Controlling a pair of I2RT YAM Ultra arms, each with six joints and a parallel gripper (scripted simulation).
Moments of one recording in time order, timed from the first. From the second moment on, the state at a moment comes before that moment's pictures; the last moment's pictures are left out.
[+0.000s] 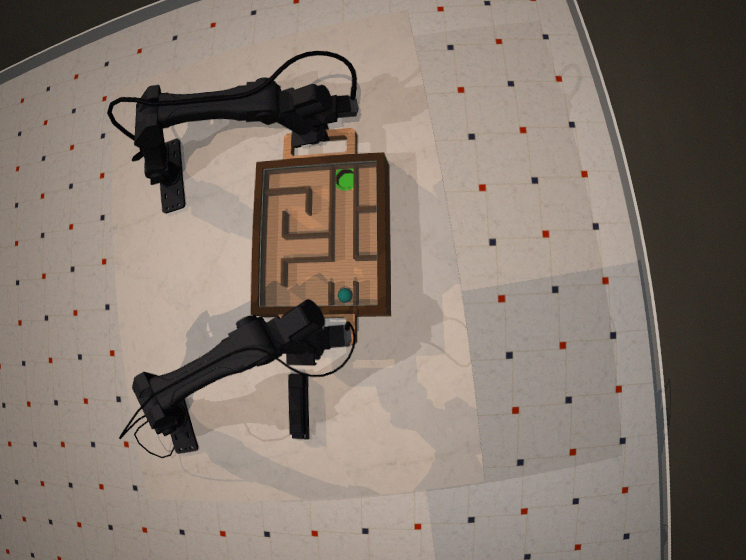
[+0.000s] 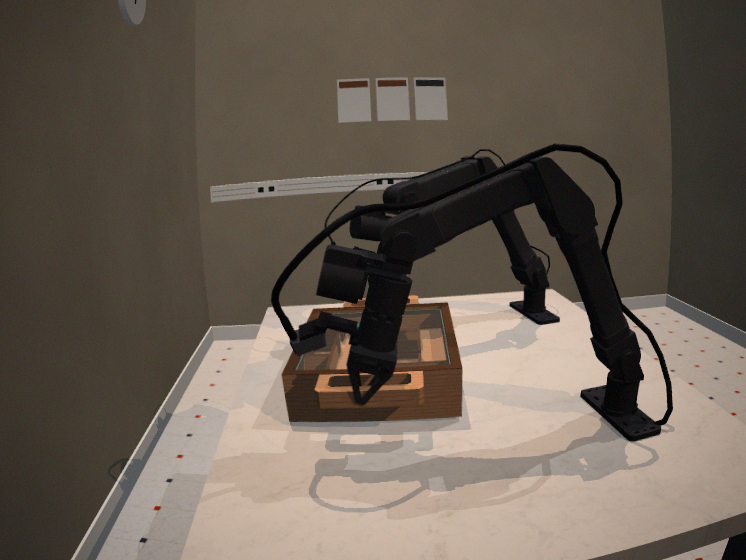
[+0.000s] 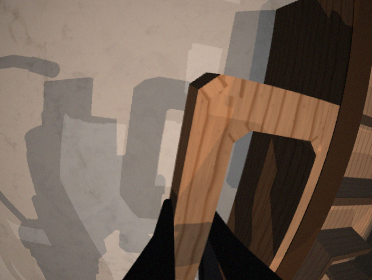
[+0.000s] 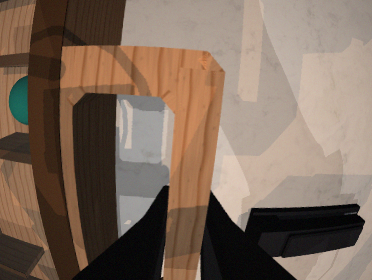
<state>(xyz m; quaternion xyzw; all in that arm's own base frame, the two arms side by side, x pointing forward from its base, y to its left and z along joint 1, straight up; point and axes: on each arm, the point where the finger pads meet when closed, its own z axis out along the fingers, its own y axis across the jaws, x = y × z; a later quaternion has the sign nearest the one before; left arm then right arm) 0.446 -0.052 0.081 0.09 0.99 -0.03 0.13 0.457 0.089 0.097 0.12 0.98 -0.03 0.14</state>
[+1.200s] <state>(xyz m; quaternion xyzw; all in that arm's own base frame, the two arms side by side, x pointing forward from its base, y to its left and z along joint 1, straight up) 0.465 -0.059 0.102 0.09 0.98 -0.02 0.14 0.473 0.082 0.105 0.12 0.98 -0.02 0.14</state>
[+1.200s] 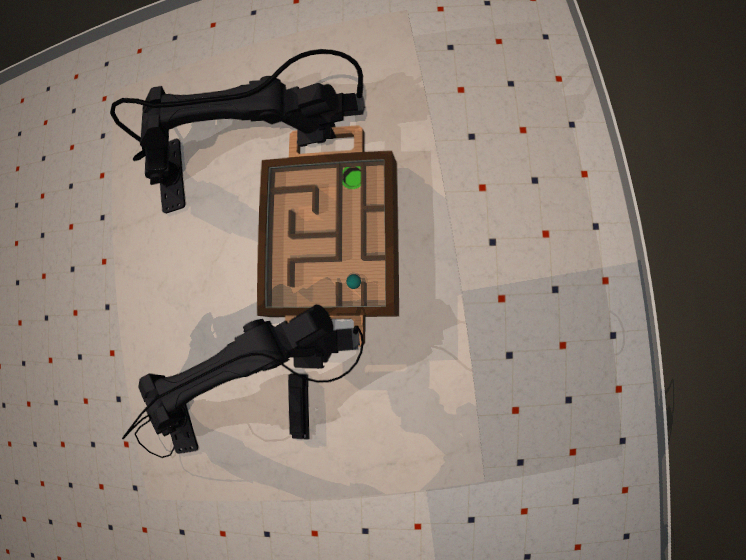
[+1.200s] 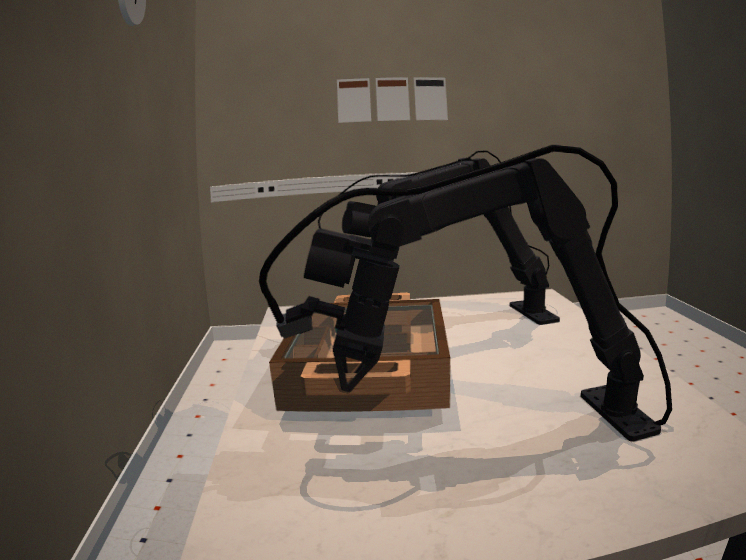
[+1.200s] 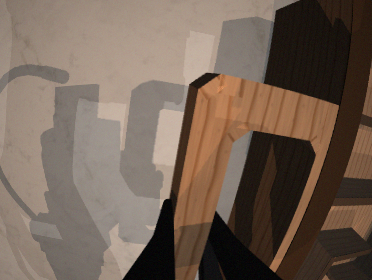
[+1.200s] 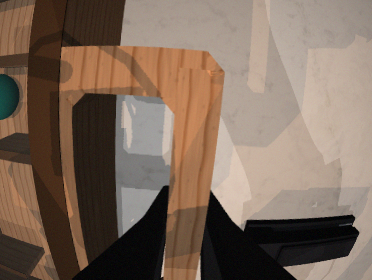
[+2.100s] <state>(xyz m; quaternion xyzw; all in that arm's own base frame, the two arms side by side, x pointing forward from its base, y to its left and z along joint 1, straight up) 0.457 -0.054 0.093 0.09 0.98 -0.03 0.15 0.466 0.087 0.107 0.12 0.98 -0.03 0.15</state>
